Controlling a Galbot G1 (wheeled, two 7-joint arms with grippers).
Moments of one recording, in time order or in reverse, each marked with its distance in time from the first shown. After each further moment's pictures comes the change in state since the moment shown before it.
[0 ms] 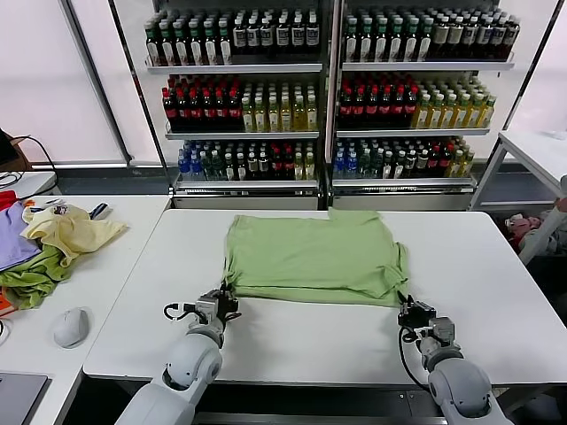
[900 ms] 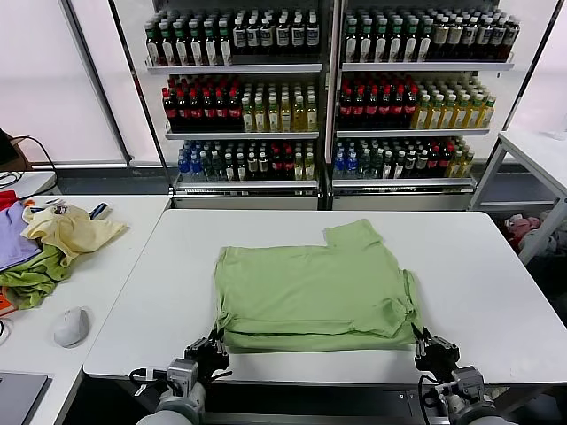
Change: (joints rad) left arm 0.449 0.044 -0.116 -0.449 0.072 0.019 0.001; right arm -0.361 -0.034 0.116 0.311 -0.086 0.017 0.004
